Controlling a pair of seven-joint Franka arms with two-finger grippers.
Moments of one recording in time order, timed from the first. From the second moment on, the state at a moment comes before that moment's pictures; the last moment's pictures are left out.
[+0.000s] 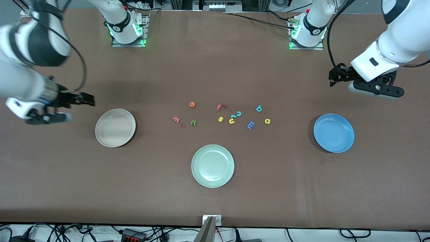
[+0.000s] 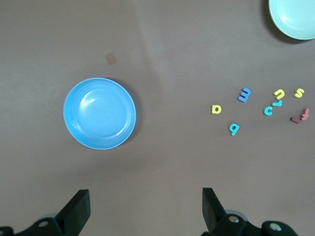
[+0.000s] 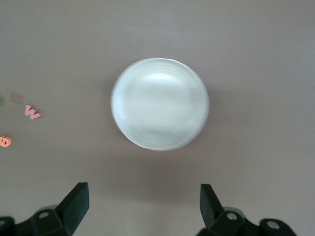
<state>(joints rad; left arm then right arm) -0.07 -0.01 -0.11 -1.72 0.00 1.65 0.05 0.13 0.22 -0.03 -1.73 0.02 1.79 -0.04</state>
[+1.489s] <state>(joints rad) -0.38 0.59 -0.18 -1.85 0.00 2.40 0.00 0.67 0.72 -0.03 -1.63 0.02 2.32 0.75</state>
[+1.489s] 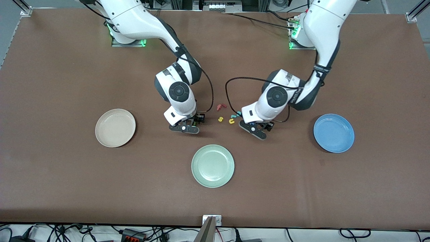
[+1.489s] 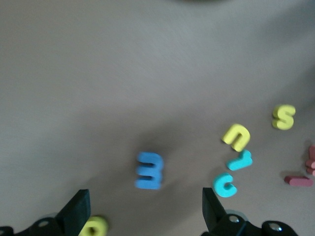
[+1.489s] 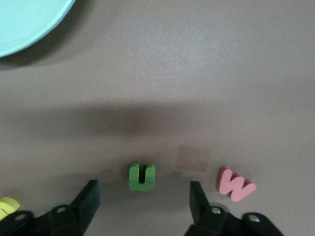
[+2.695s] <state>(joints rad) -0.40 0.64 -0.15 -1.88 0.11 2.53 -0.02 0.67 0.76 -0.03 -1.62 0.02 2.36 0.75</state>
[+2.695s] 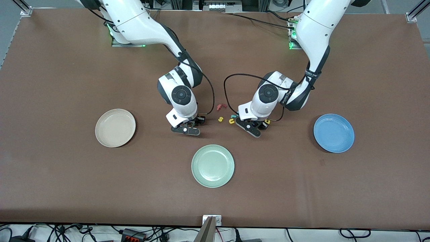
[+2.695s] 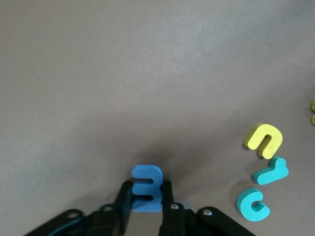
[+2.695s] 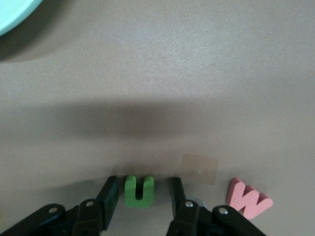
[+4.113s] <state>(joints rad) 0.09 0.46 -0.13 -1.95 0.28 2.17 0.34 0.31 0.60 -0.07 -1.72 0.01 2.18 0.35</state>
